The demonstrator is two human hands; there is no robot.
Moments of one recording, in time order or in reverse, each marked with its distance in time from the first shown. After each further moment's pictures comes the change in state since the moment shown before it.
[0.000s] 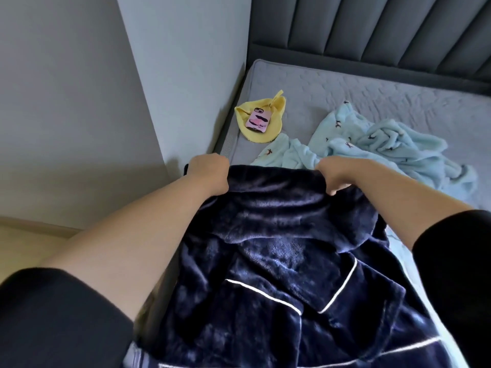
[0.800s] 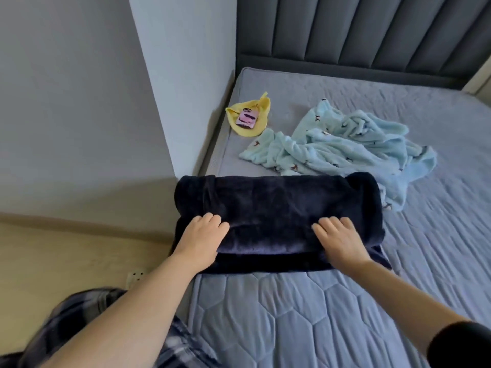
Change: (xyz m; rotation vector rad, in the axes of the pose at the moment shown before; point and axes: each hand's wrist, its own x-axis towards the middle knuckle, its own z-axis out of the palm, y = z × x) left_hand -0.188 0.043 0.076 0.106 0.173 0.294; right_hand -0.151 -0.024 0.210 -0.157 0.868 -0.168
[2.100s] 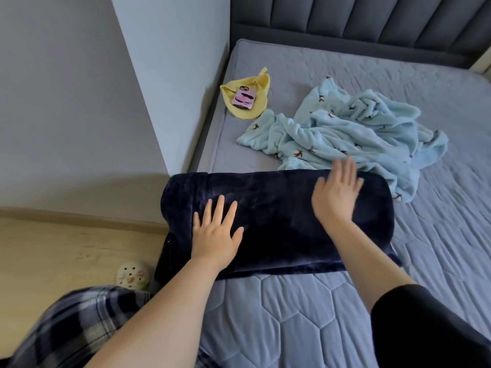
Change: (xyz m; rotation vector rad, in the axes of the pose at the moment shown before) left_hand 0.031 0.026 0.069 -0.326 -0.089 -0.373; right_hand 0.096 -0.001 0.025 0.390 -0.016 0.877
